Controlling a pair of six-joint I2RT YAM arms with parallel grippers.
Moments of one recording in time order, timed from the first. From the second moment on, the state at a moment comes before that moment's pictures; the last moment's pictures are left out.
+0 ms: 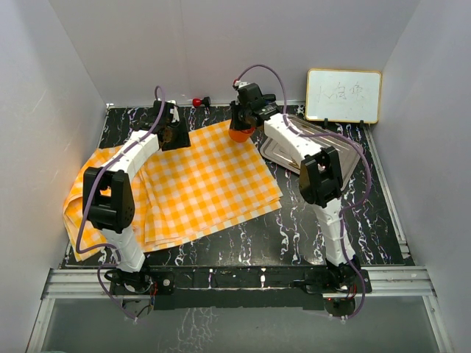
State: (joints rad) left arm -0.22 1.81 1.45 -0.52 -0.01 -0.31; right arm 0.49 2.30 2.17 -0.53 -0.08 0.26
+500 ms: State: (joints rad) left arm -0.22 1.81 1.45 -0.52 -0.01 -0.31; right arm 0.54 2.34 2.08 -0.48 -0.10 0.26
